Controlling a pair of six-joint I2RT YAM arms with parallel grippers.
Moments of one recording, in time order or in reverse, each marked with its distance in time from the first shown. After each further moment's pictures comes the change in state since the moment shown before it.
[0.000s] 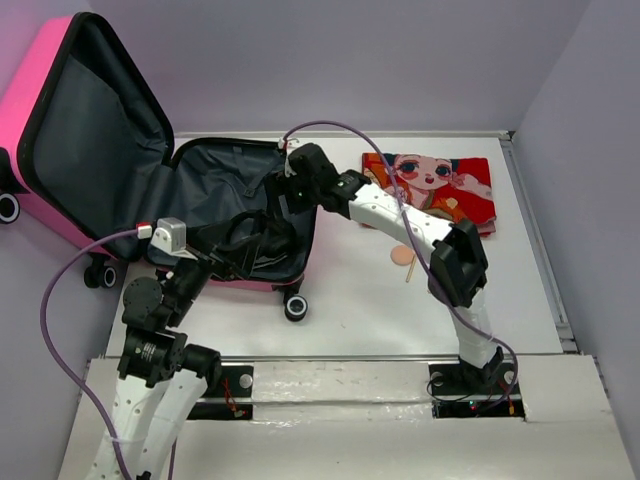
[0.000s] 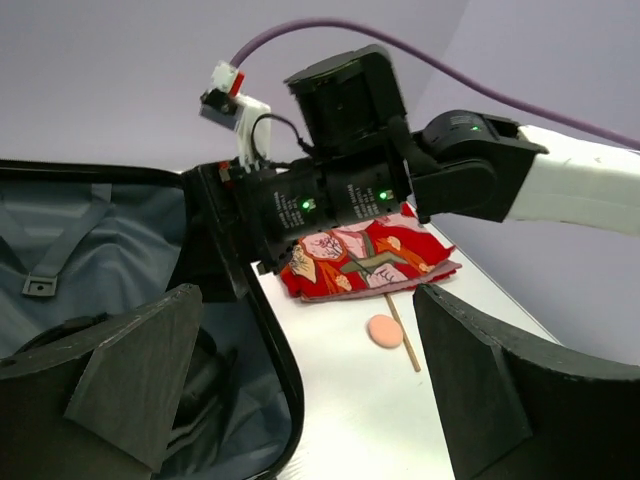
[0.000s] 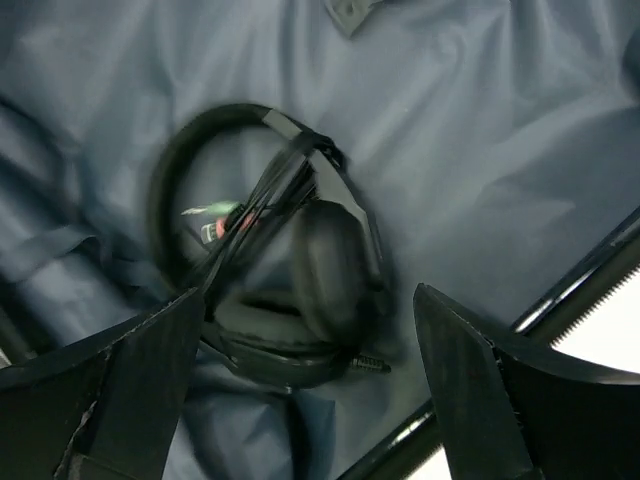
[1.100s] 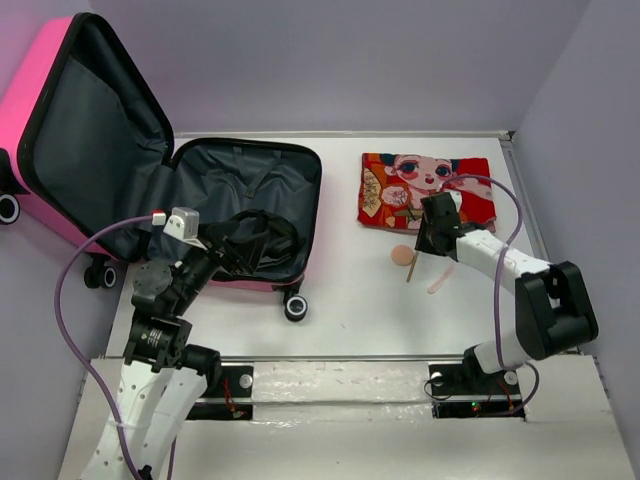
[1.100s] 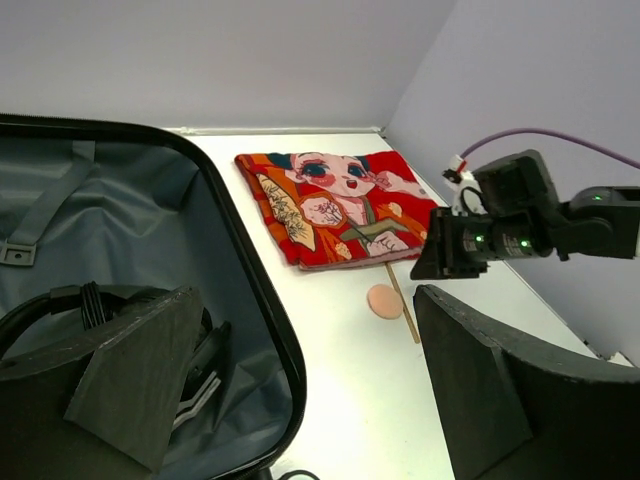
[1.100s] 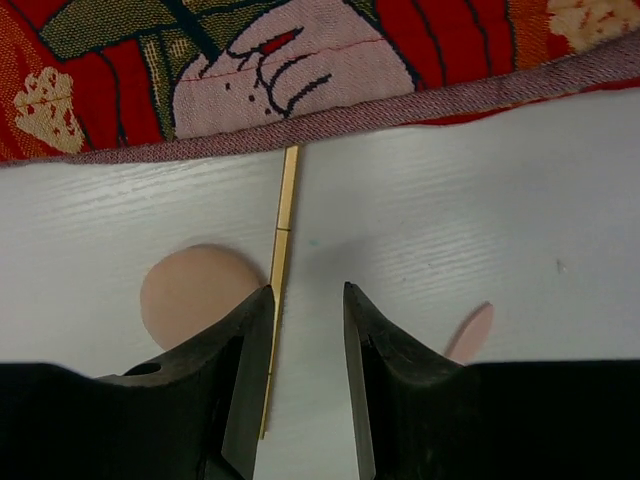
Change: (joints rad) left arm 0.024 0.095 0.000 -0.011 0.055 -0.004; right arm -0.502 -0.686 -1.124 0.160 0.333 0.146
